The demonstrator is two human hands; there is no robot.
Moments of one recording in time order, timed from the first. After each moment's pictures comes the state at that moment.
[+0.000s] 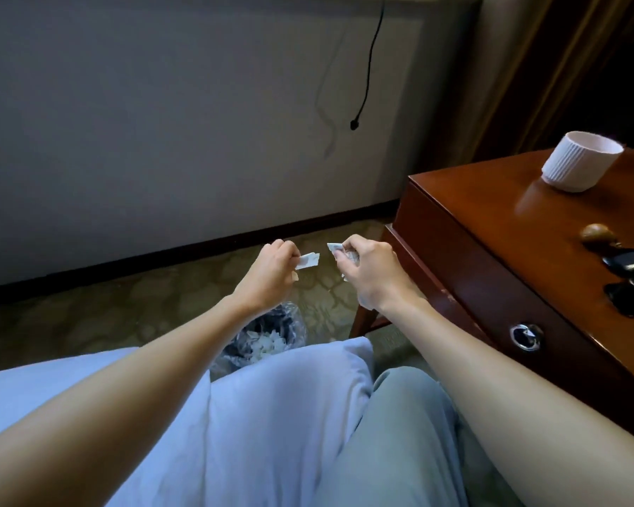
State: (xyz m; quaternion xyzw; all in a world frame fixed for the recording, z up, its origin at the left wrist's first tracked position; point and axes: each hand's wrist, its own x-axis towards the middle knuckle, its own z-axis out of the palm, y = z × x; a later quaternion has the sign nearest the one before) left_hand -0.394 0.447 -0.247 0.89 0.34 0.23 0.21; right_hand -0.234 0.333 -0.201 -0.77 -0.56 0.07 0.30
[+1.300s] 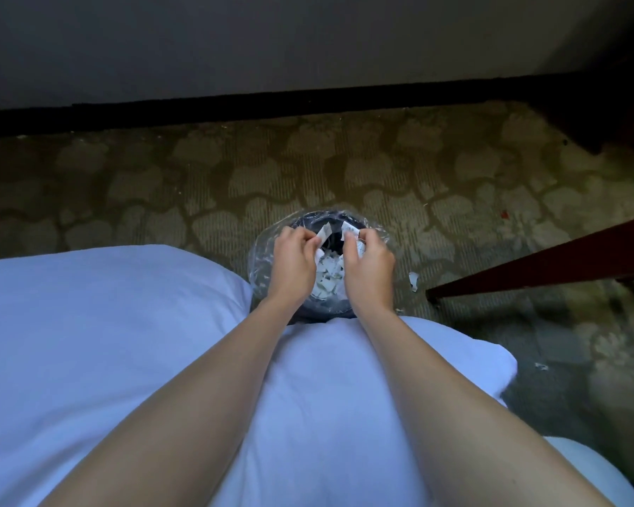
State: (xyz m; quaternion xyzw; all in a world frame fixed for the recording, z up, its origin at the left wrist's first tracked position) left_hand -0.442 0.544 -0.517 0.64 0.63 0.25 0.37; right_hand -0.334 0.499 -0.482 -0.80 -0.40 0.28 0.34
